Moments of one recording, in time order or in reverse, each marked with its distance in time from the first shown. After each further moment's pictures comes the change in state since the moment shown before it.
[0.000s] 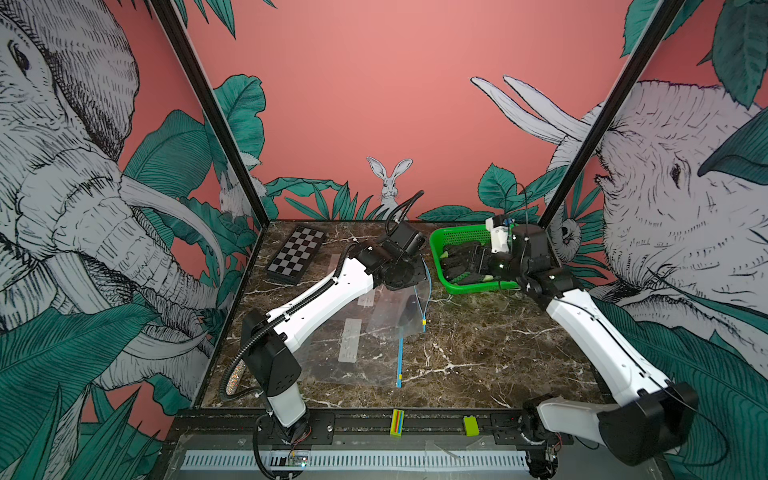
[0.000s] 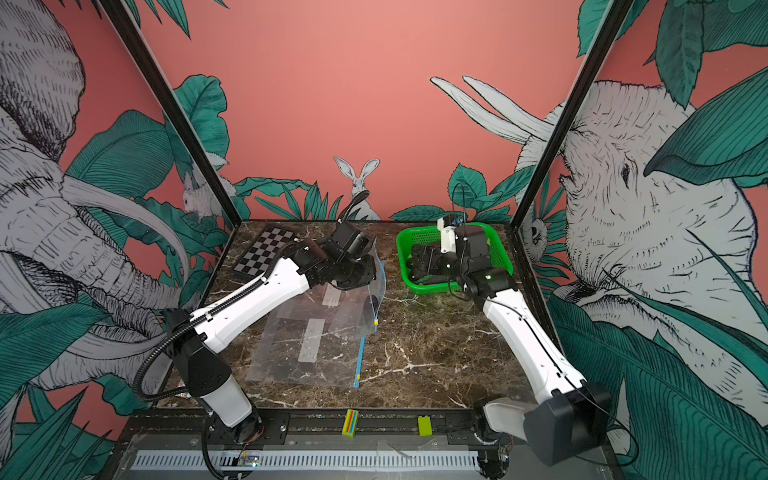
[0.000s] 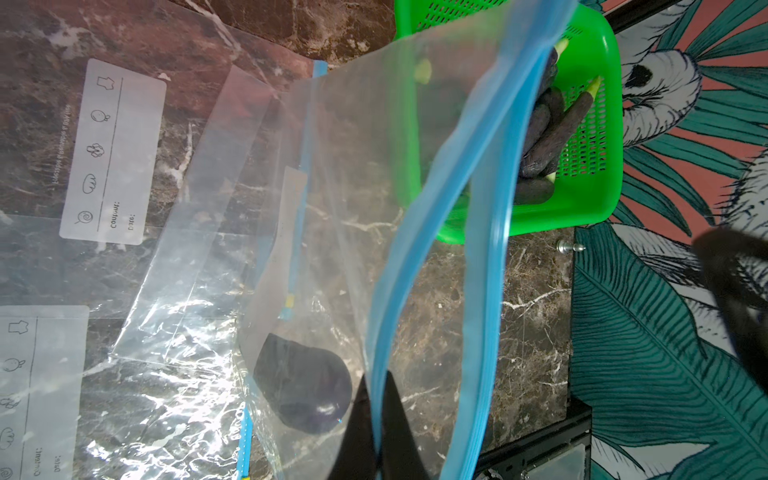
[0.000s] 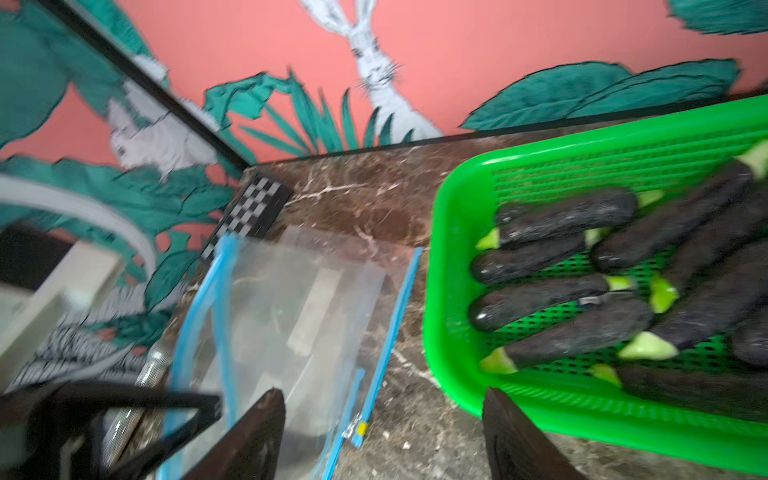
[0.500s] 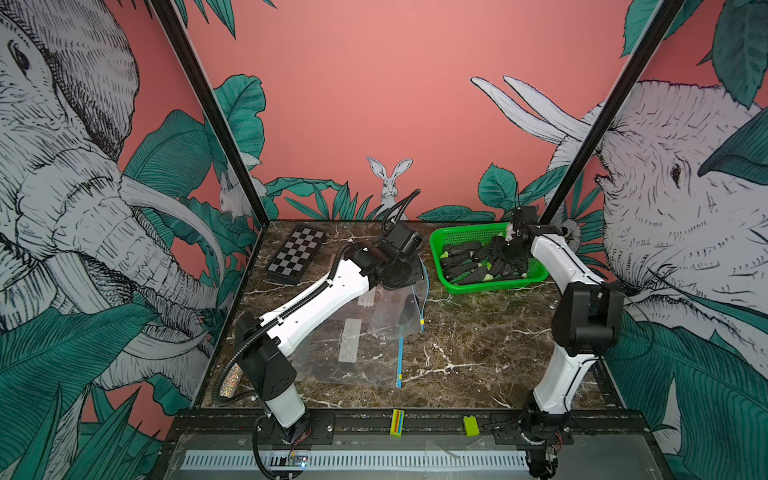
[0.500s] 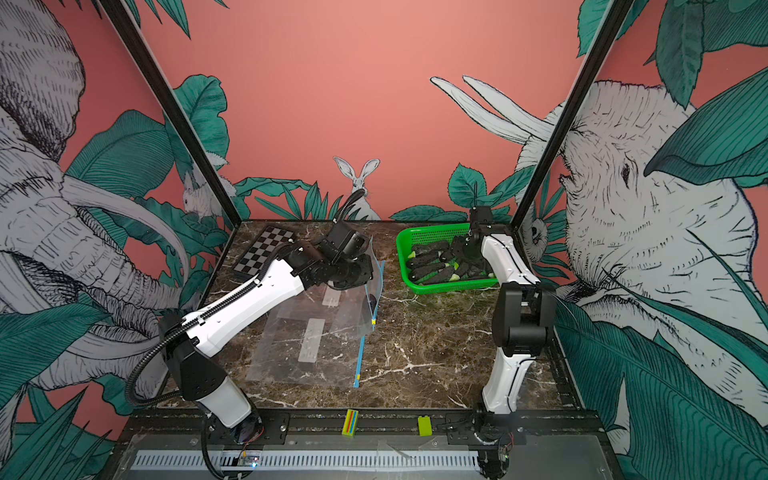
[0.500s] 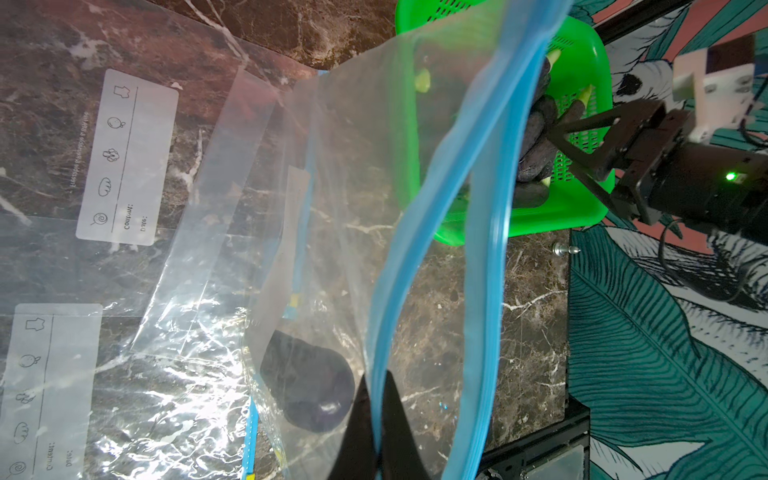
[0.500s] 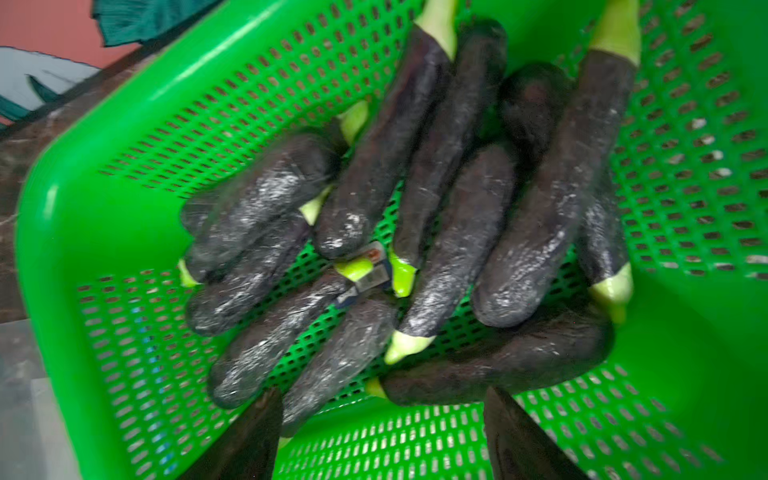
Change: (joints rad) left arm 0.000 -0.035 -0.023 0.001 -0.007 0.001; right arm -0.255 0.566 0.364 -0.299 0.196 -0.029
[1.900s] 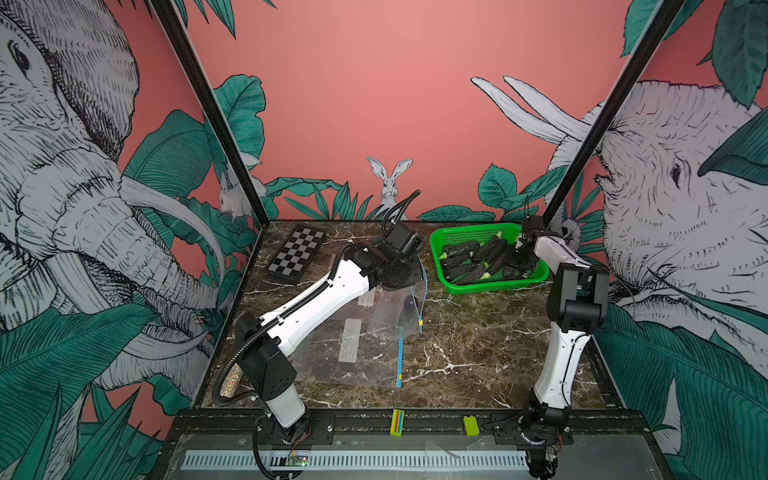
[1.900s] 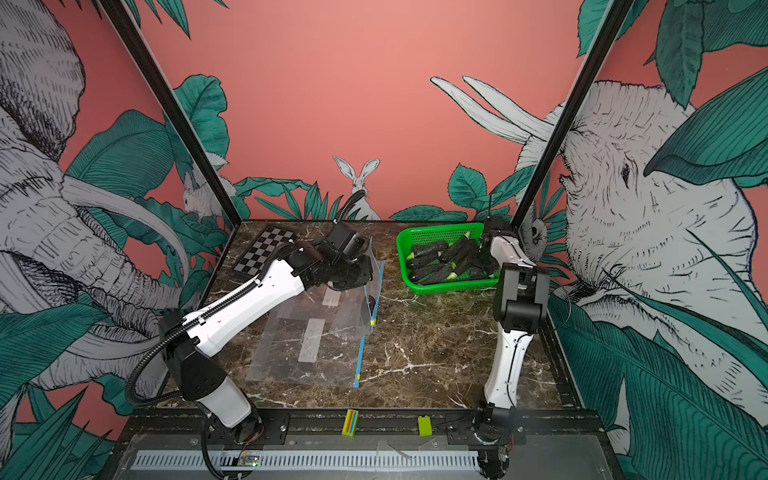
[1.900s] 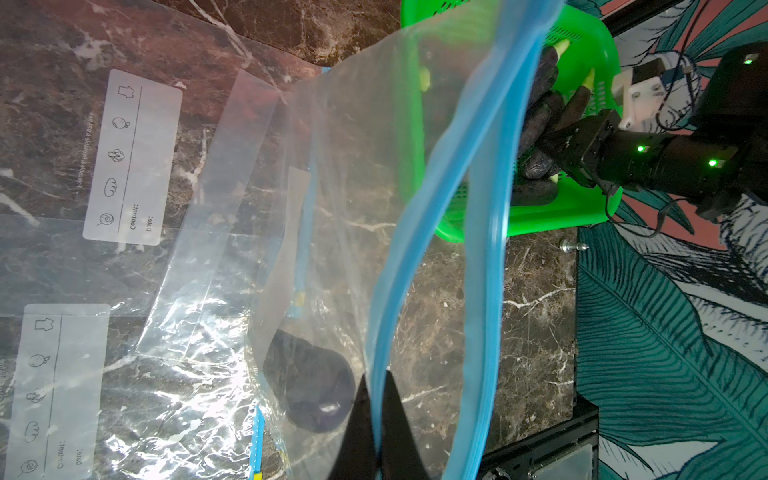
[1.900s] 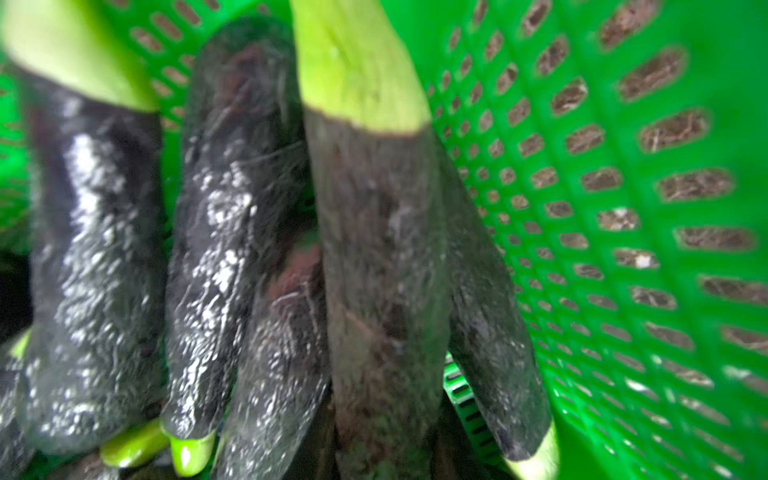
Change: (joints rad) left arm 0.006 0.000 -0.004 -0.004 0.000 0.014; right arm -0.121 0.242 0.077 0.110 0.022 -0.113
